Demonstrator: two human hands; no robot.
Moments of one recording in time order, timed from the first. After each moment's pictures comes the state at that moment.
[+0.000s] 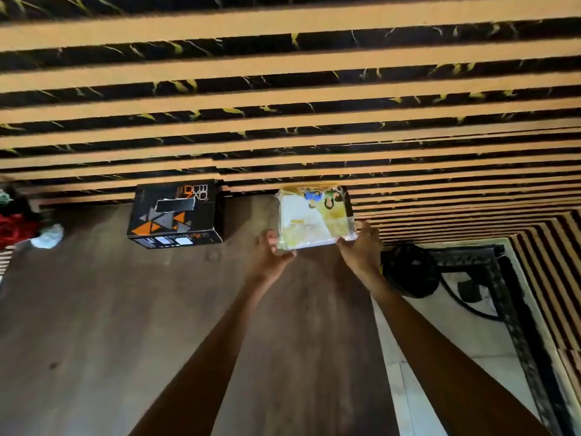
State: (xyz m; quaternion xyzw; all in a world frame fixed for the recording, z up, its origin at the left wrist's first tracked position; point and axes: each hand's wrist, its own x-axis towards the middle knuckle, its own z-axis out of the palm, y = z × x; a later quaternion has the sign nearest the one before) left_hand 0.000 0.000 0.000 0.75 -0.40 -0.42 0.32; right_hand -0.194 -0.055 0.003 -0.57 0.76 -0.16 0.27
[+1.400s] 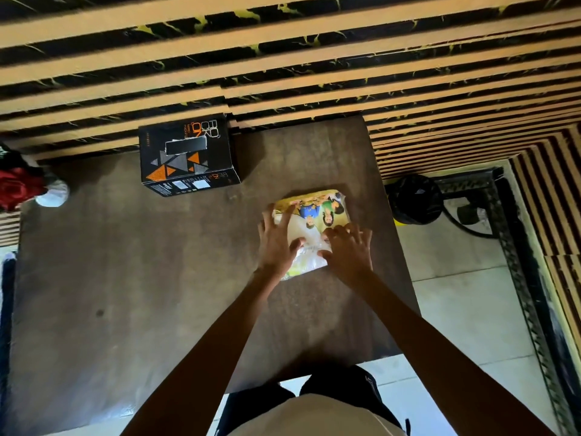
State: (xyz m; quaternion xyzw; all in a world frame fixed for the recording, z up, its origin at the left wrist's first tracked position) left_hand 0.037 0.108 -0.022 0.72 -0.60 -0.30 0.15; right_hand -0.127 0.107 -0.007 -0.76 0.63 0.06 0.14
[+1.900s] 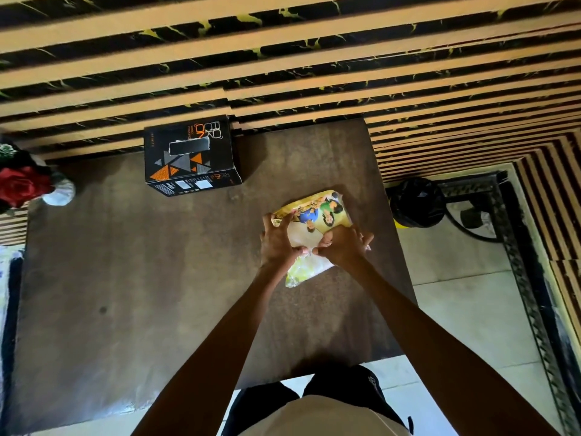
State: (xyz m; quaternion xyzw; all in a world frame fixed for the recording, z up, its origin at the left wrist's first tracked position) left_hand 0.032 0.106 -0.022 0.76 -0.54 -0.35 0.11; right_hand -0.117 0.085 0.011 -0.63 0.71 0.12 0.29
